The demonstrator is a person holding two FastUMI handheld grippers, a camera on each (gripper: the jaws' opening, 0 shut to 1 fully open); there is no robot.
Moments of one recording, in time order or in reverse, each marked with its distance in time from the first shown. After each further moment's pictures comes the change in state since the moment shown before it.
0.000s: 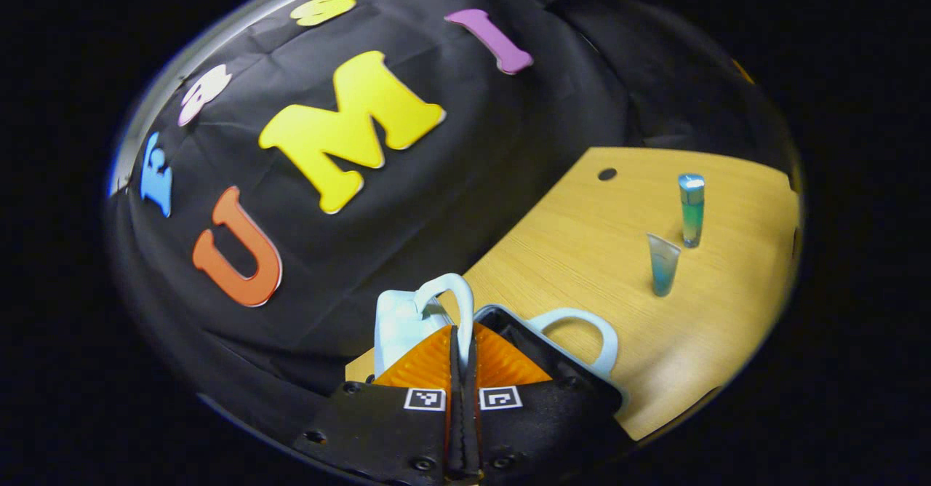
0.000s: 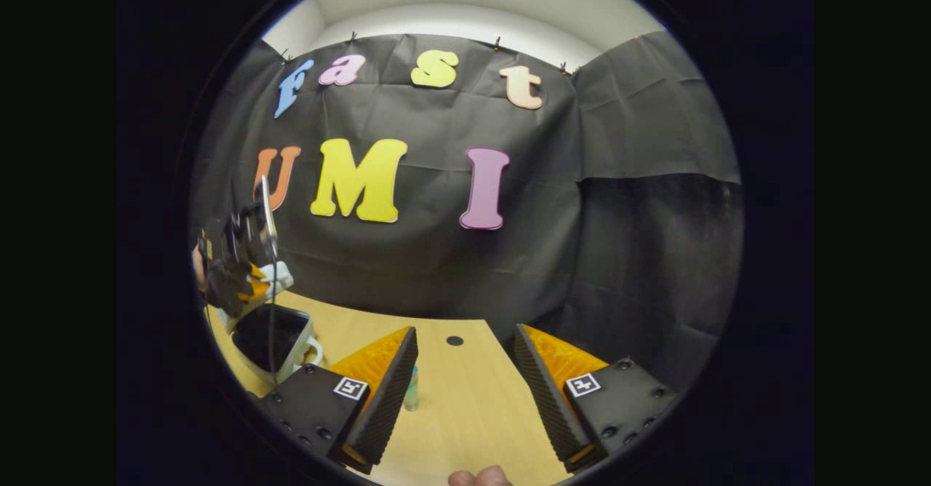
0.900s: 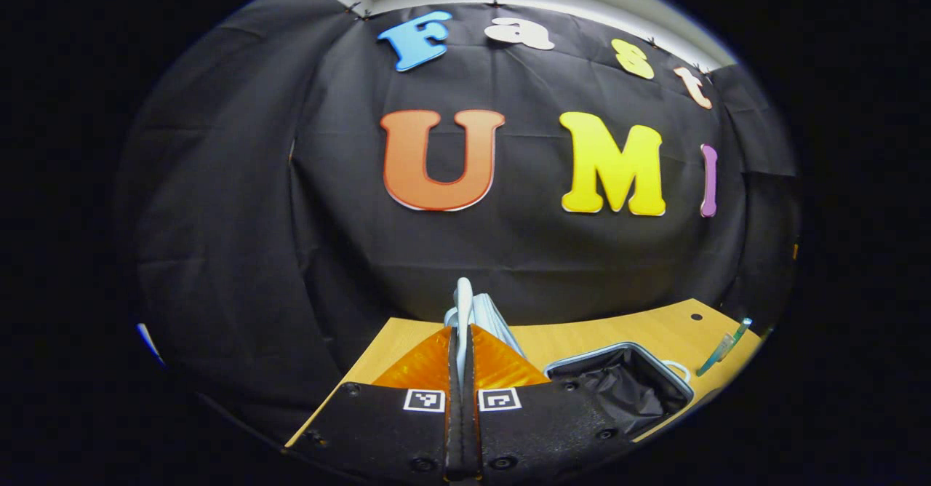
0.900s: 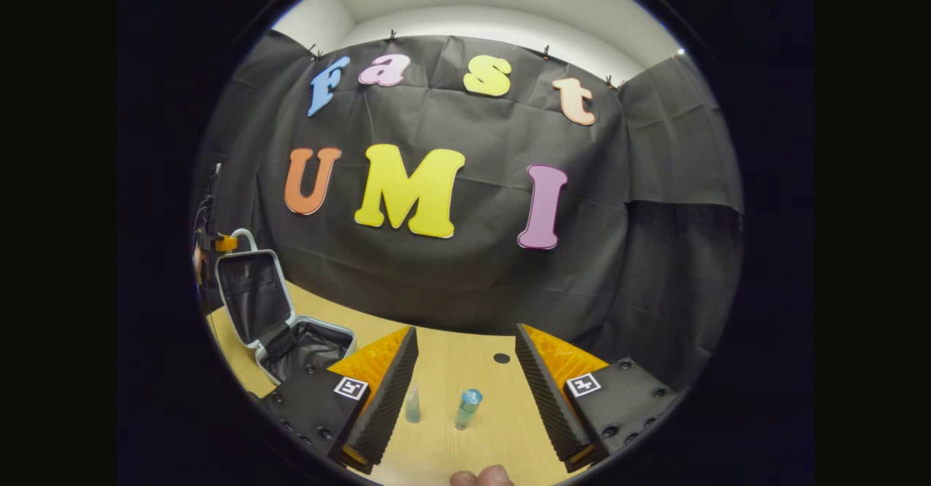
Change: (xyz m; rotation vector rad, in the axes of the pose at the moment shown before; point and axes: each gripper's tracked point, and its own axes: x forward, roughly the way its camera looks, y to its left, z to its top) left arm -0.033 0.256 -0.221 -0.763 -0.194 0.221; right arm 0.008 0.099 0.044 -0.068 0.008 0.129
